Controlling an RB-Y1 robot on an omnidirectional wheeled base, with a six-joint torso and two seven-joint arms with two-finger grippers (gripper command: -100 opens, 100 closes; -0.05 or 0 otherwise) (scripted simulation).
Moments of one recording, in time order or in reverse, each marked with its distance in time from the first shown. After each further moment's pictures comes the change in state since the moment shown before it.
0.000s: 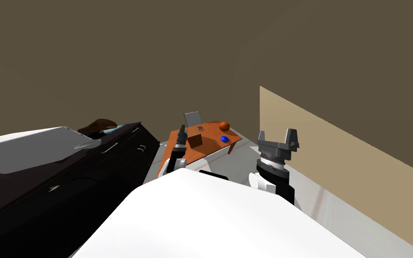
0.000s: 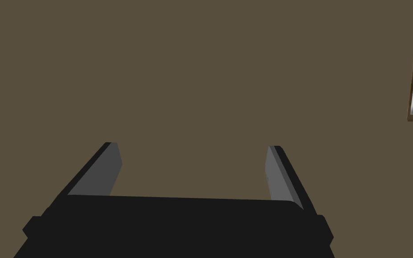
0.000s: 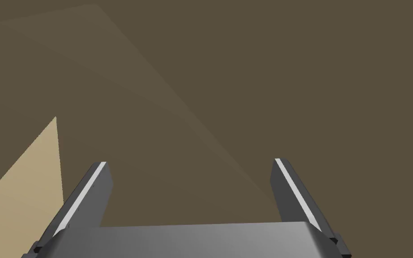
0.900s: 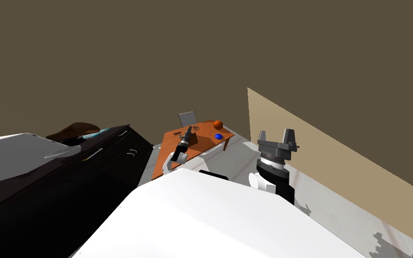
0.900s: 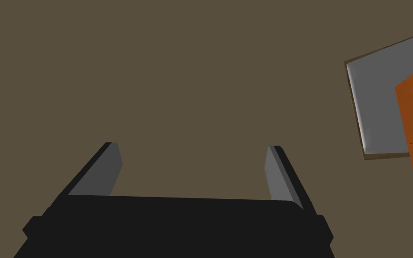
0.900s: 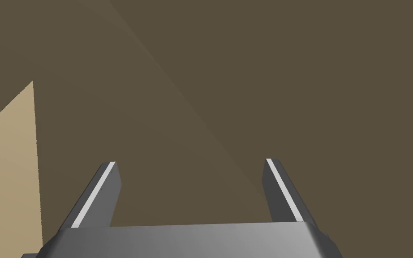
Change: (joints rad) left arm -0.167 0.154 0.004 0.171 0.047 0.206 -0.095; right arm 0.000 0.000 0.000 0.000 0.000 0.000 0.000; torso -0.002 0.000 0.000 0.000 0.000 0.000
